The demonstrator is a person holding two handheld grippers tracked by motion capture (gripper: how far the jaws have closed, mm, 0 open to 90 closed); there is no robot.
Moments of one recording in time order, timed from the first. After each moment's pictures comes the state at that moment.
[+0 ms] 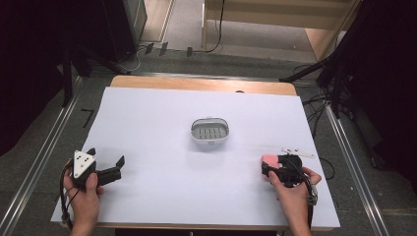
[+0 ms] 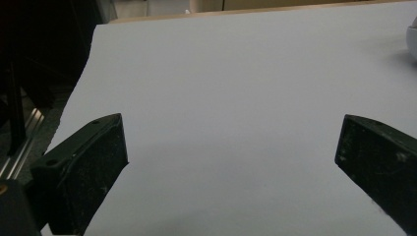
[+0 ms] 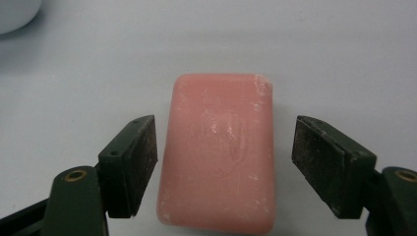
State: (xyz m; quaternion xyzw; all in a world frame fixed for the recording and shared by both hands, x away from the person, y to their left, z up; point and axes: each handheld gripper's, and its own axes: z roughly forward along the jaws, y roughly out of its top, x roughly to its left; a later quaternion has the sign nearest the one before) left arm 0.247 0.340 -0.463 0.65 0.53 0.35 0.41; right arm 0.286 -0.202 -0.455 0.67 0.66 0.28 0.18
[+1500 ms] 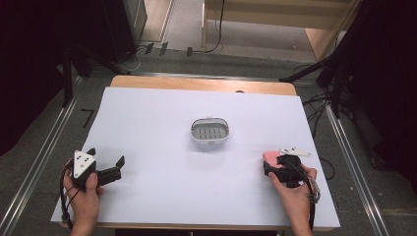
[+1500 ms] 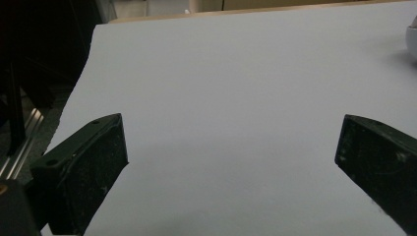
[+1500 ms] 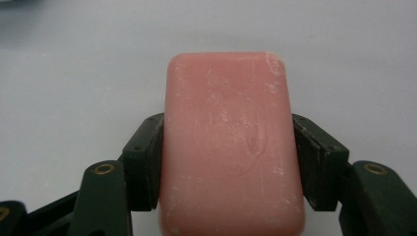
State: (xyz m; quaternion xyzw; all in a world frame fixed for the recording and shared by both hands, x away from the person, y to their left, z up) left arm 0.247 0.340 -0.463 0.65 0.53 0.35 0.41; right arm 0.292 -0.207 -0.461 0.61 0.71 0.29 0.20
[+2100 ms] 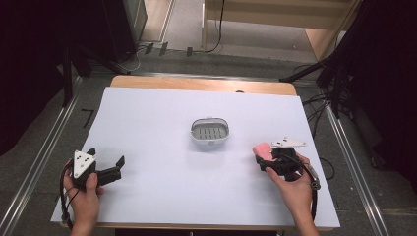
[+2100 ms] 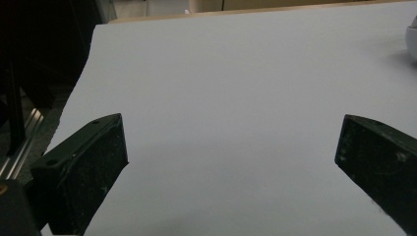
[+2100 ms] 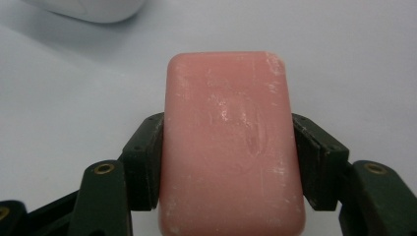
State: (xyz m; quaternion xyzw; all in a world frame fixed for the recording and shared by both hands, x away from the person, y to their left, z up) left arm 0.247 0.340 -0.463 0.65 0.53 0.35 0.41; right arm 0.310 -0.199 -0.442 0.50 0.78 0.33 0.18
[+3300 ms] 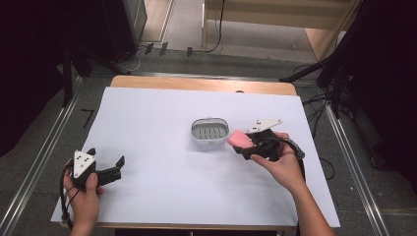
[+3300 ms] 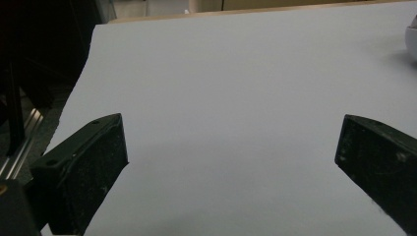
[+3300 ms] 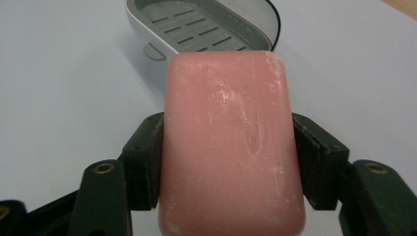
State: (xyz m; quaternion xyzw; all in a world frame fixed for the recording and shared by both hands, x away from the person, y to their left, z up) left arm 0.247 0.340 -0.463 0.65 0.53 0.35 0.41; right arm 0.359 -0.153 -0.418 0.31 0.87 0.37 0.12
